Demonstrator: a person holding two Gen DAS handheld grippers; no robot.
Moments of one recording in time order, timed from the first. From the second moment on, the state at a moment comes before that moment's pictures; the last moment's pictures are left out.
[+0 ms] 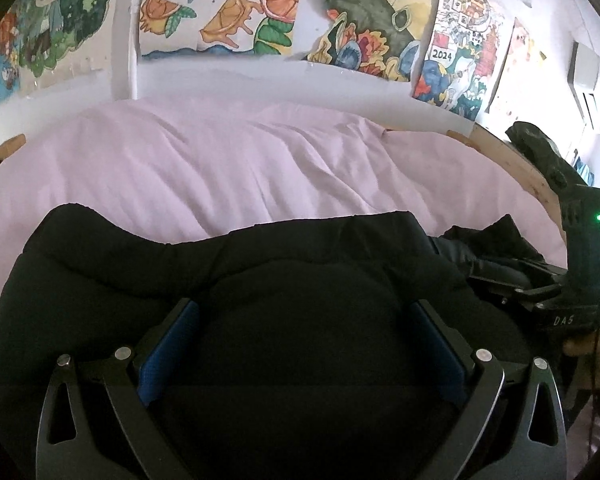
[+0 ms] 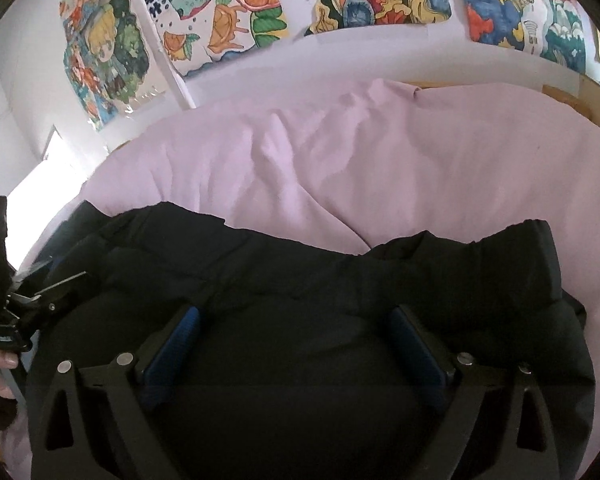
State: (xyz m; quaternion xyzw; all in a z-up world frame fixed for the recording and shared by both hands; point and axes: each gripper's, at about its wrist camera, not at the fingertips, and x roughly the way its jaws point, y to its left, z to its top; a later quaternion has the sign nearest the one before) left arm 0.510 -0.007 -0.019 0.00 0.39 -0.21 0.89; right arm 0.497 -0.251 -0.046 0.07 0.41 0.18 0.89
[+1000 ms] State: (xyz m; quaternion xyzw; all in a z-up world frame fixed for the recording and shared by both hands) left arm 0.508 -0.001 -0.028 -0.02 0.39 -0.22 0.89; right arm 0.441 -0.284 -0.007 0.01 0.40 0.18 0.90
